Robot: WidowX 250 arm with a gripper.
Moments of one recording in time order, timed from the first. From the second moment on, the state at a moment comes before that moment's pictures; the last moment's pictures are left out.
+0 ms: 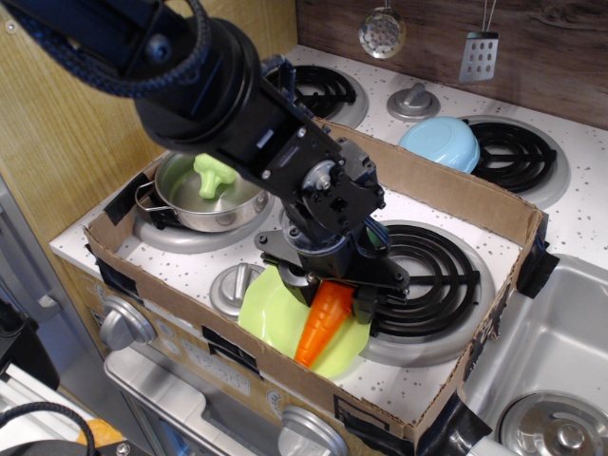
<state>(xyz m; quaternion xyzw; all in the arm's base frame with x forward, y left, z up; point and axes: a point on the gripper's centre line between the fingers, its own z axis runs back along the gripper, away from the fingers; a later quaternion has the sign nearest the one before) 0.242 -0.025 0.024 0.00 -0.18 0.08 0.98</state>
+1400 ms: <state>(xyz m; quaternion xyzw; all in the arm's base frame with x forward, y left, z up) 0.315 -0.033 0.064 -0.14 -0.09 0.17 0.97</state>
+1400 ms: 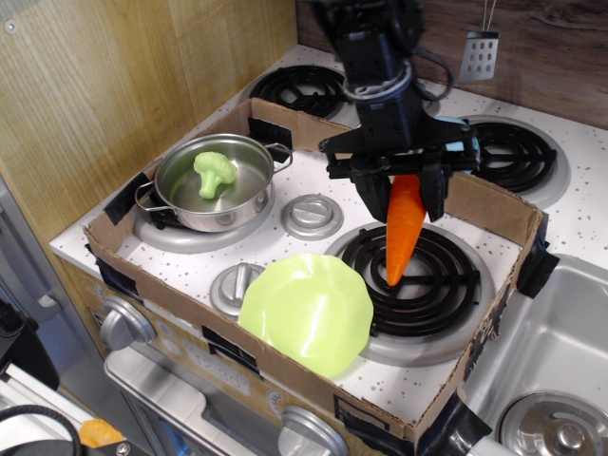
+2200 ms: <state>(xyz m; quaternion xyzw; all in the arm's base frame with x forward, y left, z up) 0.314 -0.026 0.041 -0.17 -0.11 0.28 0.94</state>
